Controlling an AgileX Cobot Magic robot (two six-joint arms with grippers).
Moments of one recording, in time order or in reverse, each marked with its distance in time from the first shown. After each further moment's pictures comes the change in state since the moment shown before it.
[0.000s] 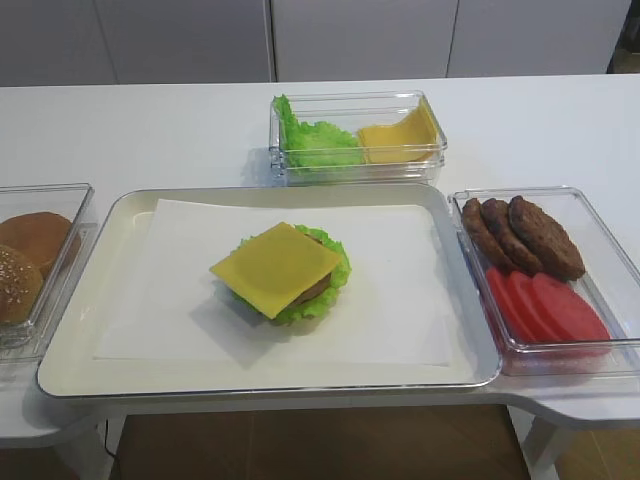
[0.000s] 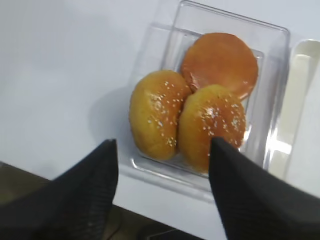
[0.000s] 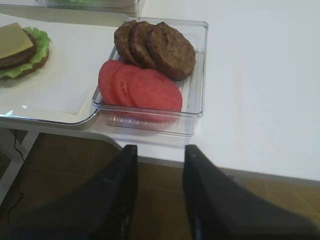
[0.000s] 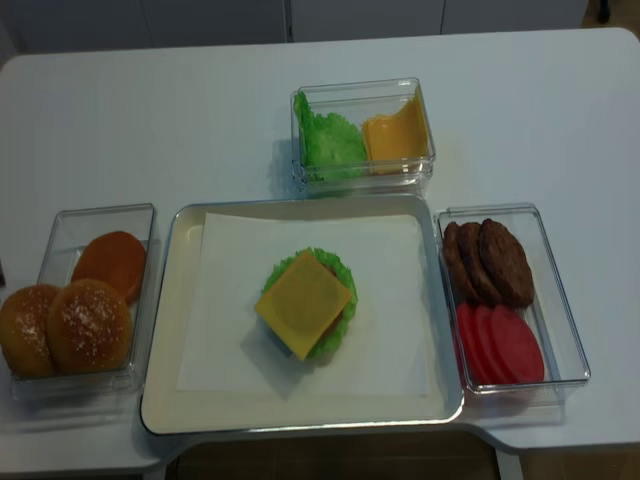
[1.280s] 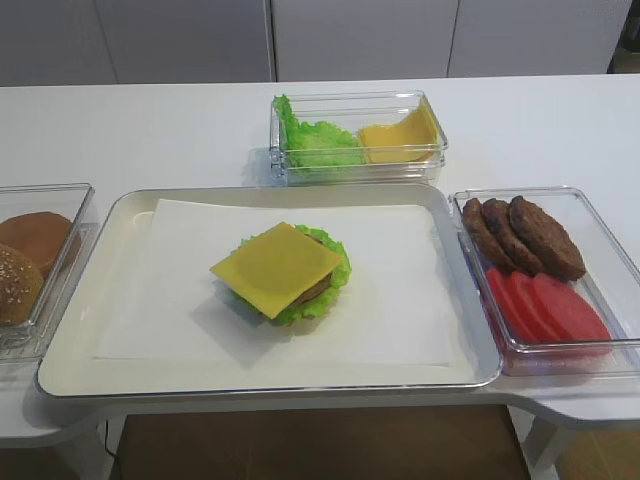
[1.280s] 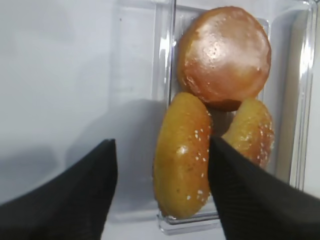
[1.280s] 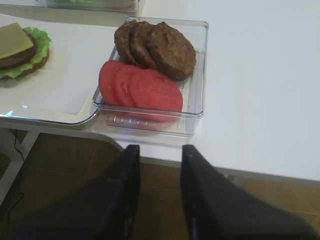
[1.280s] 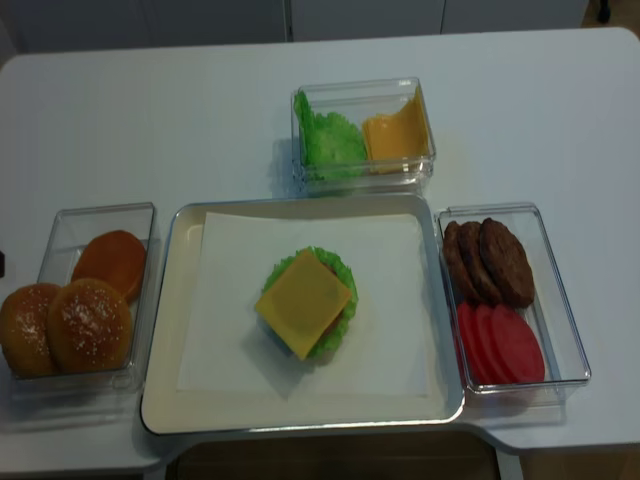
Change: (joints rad) left arm 0.533 0.619 -0.265 -0.592 0.161 0.949; right arm 0.000 0.000 0.000 0.000 0.000 0.002
